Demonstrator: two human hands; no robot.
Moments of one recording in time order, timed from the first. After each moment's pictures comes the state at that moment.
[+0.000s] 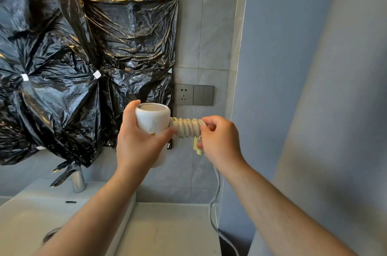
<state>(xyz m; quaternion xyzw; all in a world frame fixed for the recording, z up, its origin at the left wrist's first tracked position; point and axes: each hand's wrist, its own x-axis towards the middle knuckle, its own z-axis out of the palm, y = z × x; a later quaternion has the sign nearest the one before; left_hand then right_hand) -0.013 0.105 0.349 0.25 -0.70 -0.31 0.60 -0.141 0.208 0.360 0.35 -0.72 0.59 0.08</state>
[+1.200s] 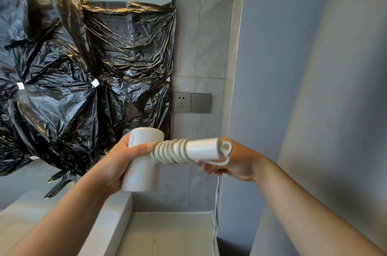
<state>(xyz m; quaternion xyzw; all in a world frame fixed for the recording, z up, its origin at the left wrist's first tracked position) 0.023 0.053 0.344 0.14 -0.66 -0.68 0.29 -0.163 0.249 0.371 0.57 -0.60 0.46 -0.33</state>
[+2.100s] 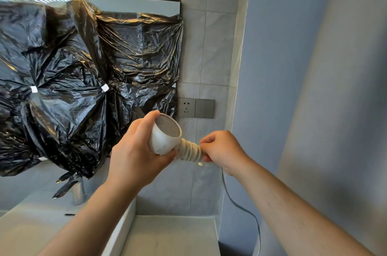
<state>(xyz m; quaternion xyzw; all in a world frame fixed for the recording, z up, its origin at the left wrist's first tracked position) 0.043 0.100 0.361 0.16 -0.80 -0.08 0.57 -0.131 0.206 0.380 0.36 -0.78 0.50 -0.05</state>
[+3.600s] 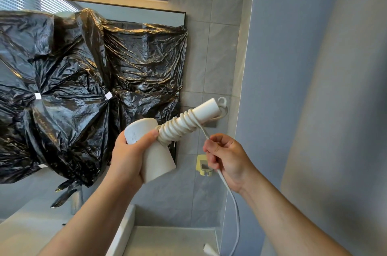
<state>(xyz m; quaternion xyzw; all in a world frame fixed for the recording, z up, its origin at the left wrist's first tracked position) 0.028 0.066 0.370 0.15 -0.51 -0.69 0.49 -0.118 0.220 0.387 0.38 -0.46 0.76 -0.26</state>
